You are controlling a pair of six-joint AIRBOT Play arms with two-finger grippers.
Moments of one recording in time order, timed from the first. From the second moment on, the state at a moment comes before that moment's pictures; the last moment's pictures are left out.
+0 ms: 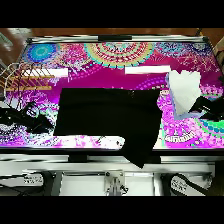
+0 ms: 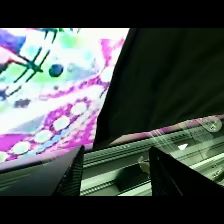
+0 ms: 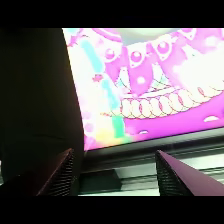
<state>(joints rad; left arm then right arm) 0.46 -1.48 0.94 1.06 -1.43 -1.18 -0.44 -1.27 1.31 1.81 -1.61 -1.64</state>
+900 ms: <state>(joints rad) 0.34 -1.49 0.83 0.99 -1.26 -1.20 -0.44 -1.26 1.25 1.82 -1.61 -1.65</state>
